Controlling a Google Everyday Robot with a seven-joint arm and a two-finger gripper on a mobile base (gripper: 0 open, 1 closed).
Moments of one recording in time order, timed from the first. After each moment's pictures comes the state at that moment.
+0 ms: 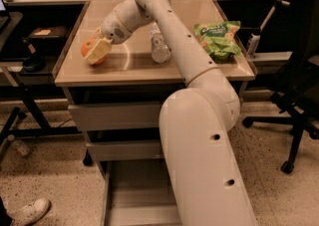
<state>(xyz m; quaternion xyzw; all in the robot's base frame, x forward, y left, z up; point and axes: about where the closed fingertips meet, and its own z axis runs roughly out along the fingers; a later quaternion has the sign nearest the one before) 0.729 0.200 0.836 -0.67 0.58 0.34 0.30</state>
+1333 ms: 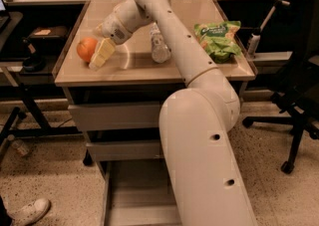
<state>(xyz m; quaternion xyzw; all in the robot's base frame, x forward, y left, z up) 0.729 0.200 0.836 -0.67 0.58 0.34 0.30</state>
